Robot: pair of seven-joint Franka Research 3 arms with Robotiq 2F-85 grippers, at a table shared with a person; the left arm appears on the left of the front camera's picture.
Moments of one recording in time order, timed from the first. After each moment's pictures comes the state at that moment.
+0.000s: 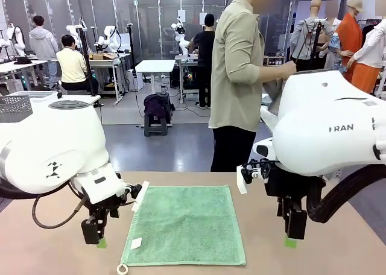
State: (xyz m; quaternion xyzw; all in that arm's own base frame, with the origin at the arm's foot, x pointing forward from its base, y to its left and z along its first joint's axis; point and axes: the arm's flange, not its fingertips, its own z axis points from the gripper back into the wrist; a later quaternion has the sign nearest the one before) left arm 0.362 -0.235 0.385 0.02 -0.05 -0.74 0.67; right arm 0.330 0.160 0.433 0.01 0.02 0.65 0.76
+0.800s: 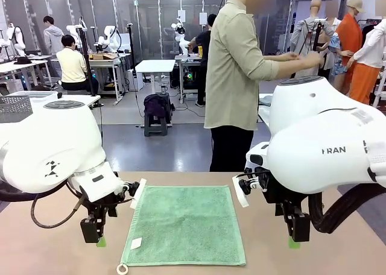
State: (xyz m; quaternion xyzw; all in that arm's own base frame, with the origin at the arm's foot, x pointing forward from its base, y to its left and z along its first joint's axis) left arm 0.365 -0.228 0.384 0.01 -0.05 -0.73 0.68; right arm 0.329 0.168 0.425 -0.04 0.03 0.70 0.71
